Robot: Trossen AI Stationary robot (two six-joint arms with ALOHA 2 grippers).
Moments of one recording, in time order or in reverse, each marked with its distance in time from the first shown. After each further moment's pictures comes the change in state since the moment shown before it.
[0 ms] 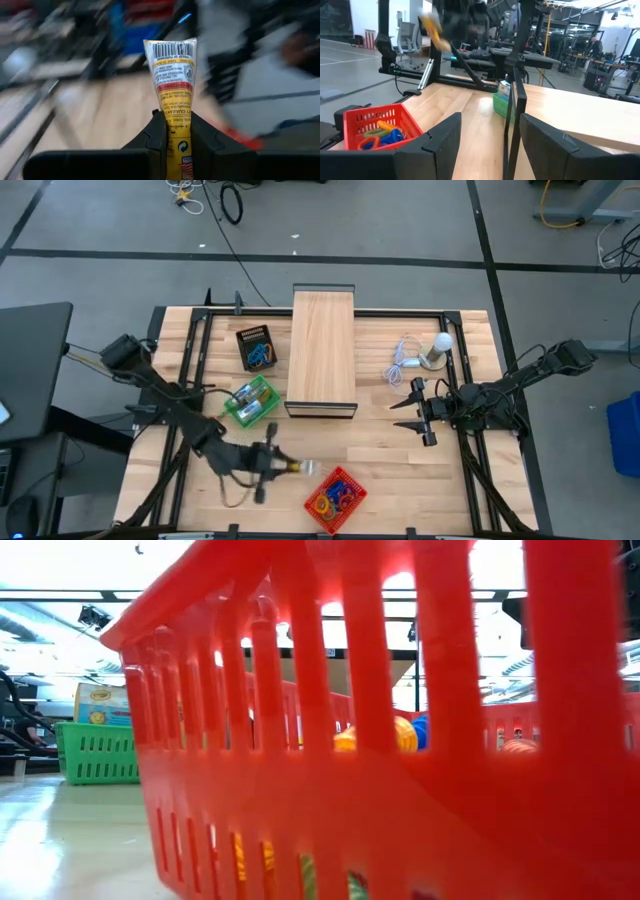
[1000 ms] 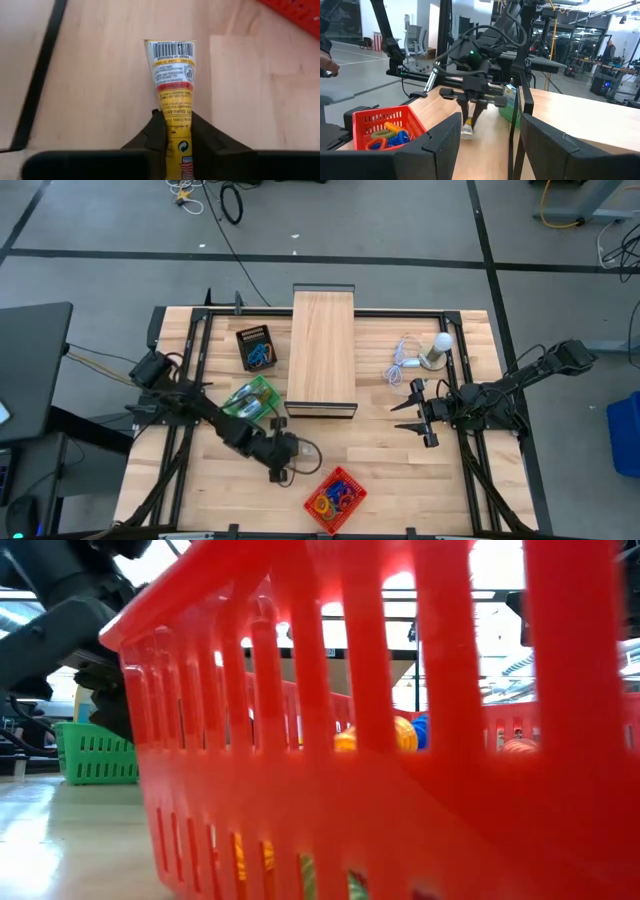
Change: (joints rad) left arm 0.209 0.304 0.009 -0.435 0.225 -0.370; right arm 0.000 0.000 0.000 0.012 -0.036 -0.008
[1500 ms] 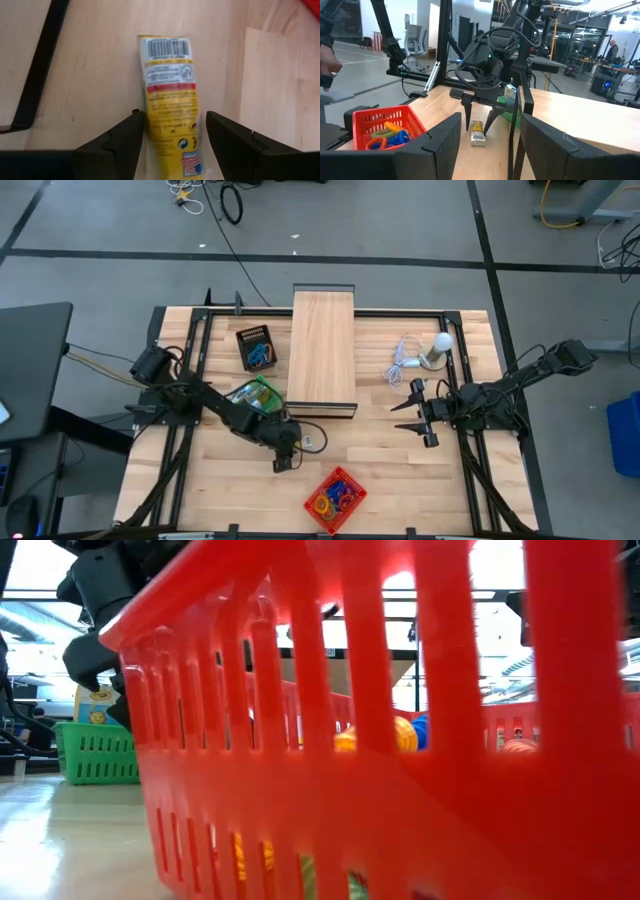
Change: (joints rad) left arm 0.116 -0.012 -0.002 -0.069 0.197 -0.089; right arm 0.000 0.000 0.000 0.000 -0.001 -0.001
